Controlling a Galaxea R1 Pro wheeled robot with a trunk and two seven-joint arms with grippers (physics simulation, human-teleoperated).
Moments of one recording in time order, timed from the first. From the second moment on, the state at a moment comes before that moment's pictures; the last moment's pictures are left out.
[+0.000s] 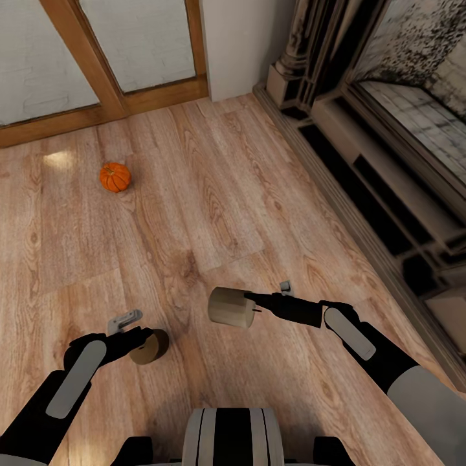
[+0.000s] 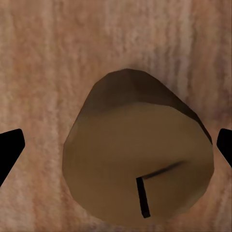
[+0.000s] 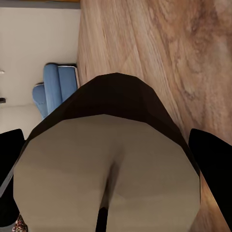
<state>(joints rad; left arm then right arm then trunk) -0.43 0.24 -0.13 -1.39 1.00 0.75 0.63 -0.79 -0.30 0.60 -1.03 -1.21 0.63 0.64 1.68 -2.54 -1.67</state>
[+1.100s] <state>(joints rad) -0.43 0.24 -0.13 -1.37 0.98 0.73 0.52 -0.79 -0.30 0.60 -1.03 -1.21 0.63 0.63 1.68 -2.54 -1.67</state>
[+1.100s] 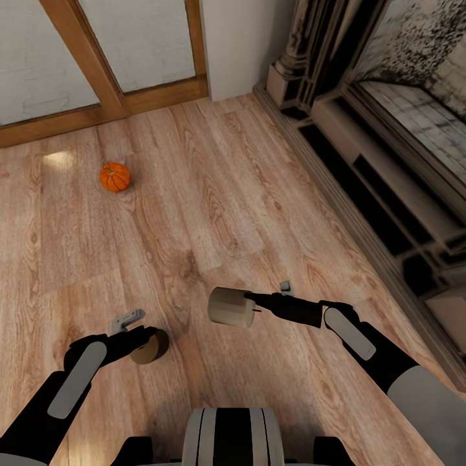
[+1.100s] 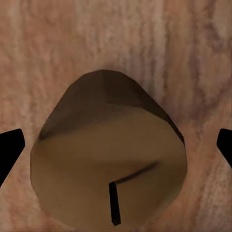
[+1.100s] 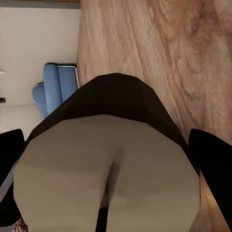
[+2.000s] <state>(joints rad) -0.43 0.24 -0.13 -1.34 0.98 0.73 0.52 -0.79 -0.30 0.60 -1.03 -1.21 0.63 0.64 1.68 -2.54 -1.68</state>
